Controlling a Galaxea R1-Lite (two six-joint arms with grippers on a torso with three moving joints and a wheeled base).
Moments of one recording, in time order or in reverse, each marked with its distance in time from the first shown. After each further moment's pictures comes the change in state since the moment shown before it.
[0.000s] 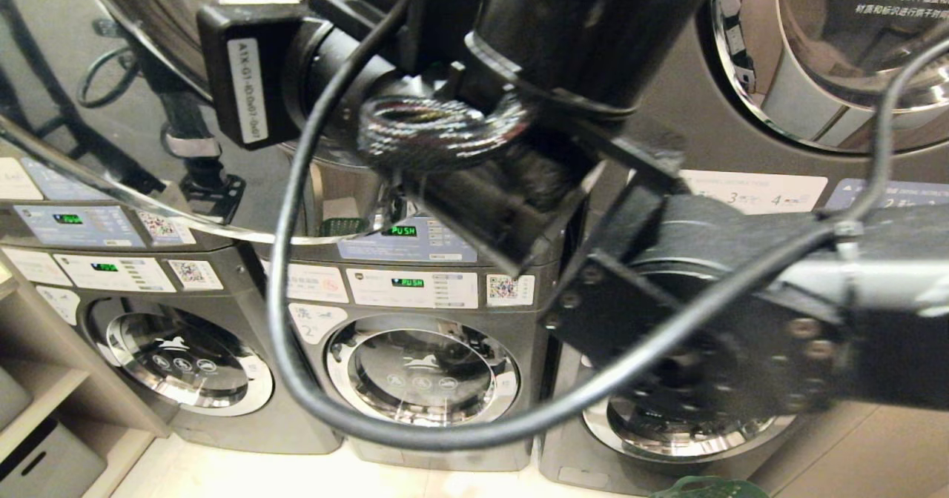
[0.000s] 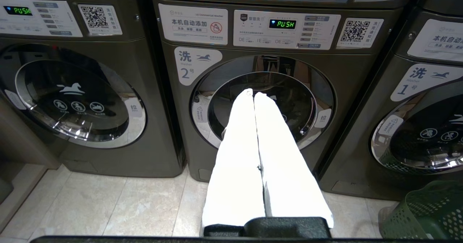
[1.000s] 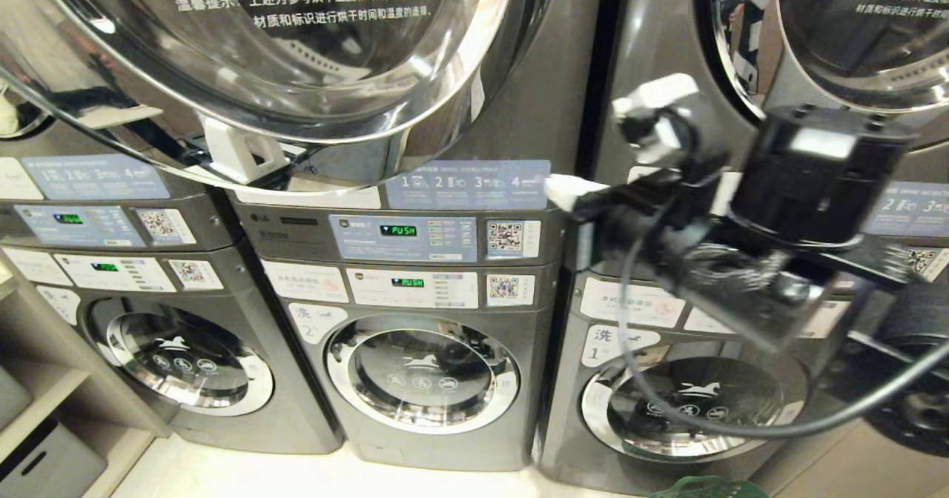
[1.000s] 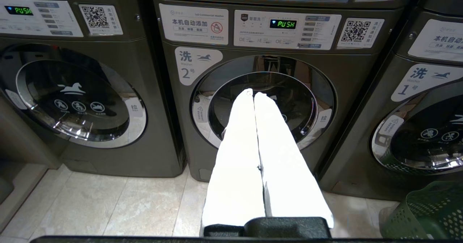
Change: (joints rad) left arm 0.000 0.000 0.000 0.000 0.000 0.000; right arm -0.394 -0.436 0.882 -0.062 -0.068 -0.066
